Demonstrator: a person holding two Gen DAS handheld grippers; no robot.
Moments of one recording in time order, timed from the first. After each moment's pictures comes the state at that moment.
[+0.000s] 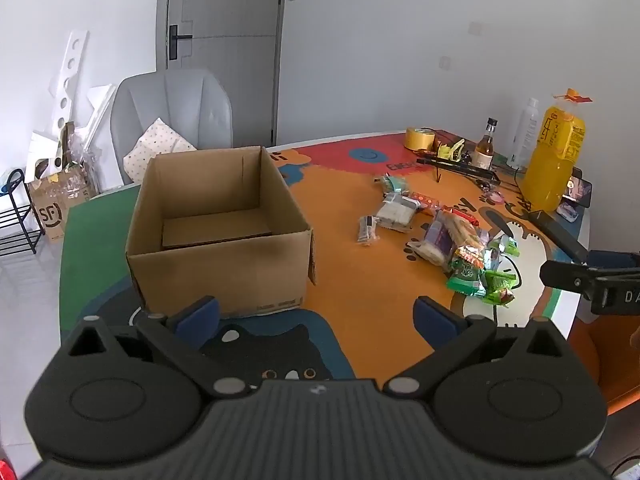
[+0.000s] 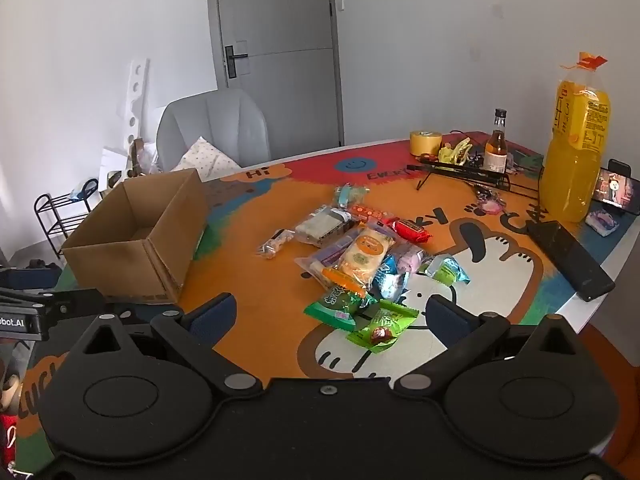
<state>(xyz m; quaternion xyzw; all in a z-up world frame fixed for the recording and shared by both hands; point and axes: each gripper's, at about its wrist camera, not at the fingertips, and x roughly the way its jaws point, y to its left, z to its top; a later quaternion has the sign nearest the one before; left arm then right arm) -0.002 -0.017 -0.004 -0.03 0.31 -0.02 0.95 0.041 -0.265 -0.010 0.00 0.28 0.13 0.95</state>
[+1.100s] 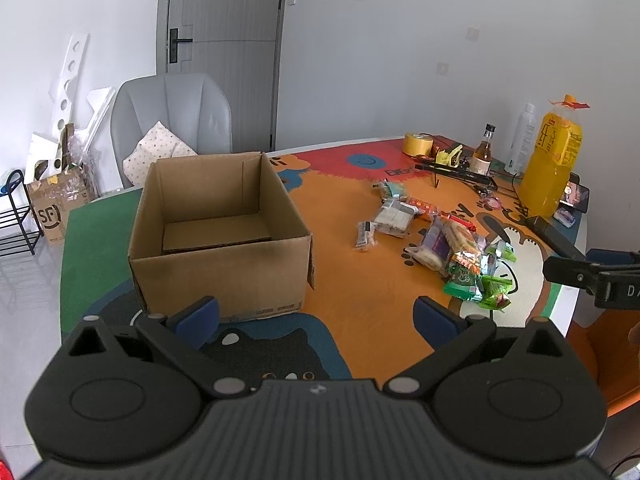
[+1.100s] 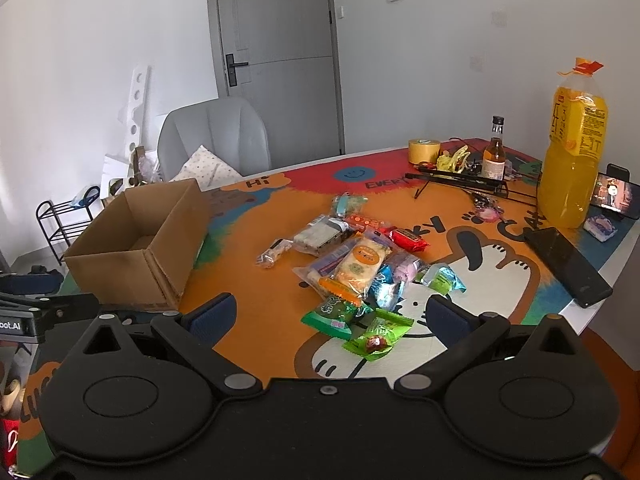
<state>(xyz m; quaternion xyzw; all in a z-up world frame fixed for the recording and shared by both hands) -0.005 -0.015 -0.001 -0.03 0.30 -0.02 0.95 0.040 -0.271 -0.008 0.01 0.25 0.14 0.96</state>
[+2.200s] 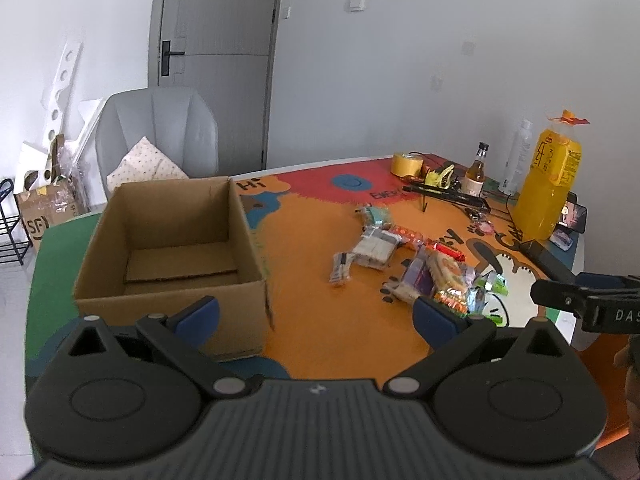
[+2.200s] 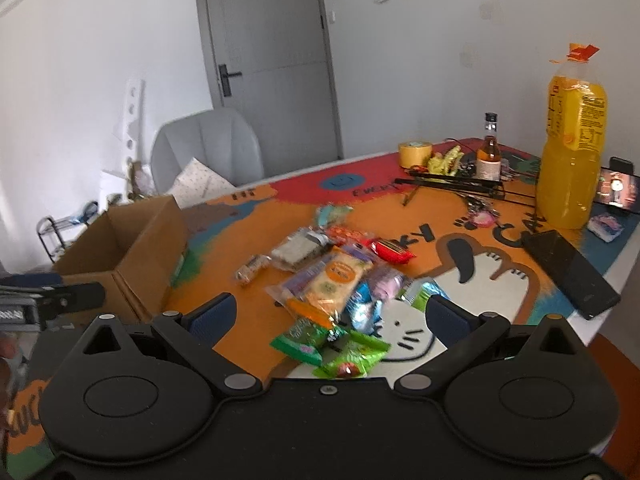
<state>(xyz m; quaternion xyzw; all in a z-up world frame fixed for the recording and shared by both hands) 0.030 -0.047 -0.002 -0.04 0.28 -0.03 0.96 0.074 -0.302 -0.013 0.03 0.24 0.14 0.96</state>
